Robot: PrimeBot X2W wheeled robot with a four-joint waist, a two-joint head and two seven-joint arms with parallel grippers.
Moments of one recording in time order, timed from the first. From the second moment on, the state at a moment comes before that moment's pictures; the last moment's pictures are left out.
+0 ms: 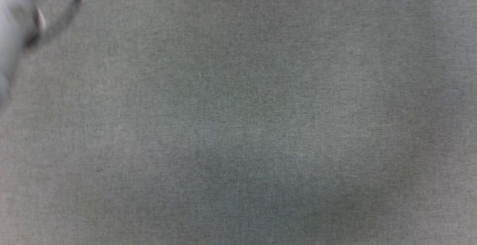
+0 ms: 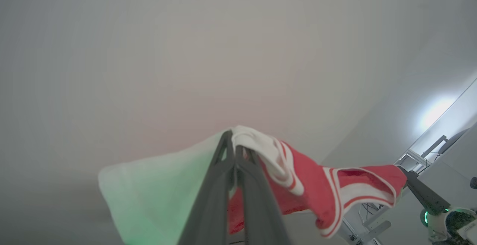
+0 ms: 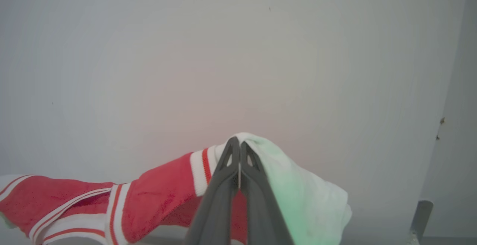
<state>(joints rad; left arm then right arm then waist) -1.61 0.53 -0.90 0.73 -1.58 -0.13 -0.15 -1.44 -0.31 0.07 0.63 0.64 0.13 0.20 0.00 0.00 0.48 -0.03</state>
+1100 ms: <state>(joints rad) -0.50 0.95 -1.10 -0.04 -1.49 -0.10 -0.26 0.16 -0.42 -0.22 -0.44 0.88 0.13 0.75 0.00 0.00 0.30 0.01</state>
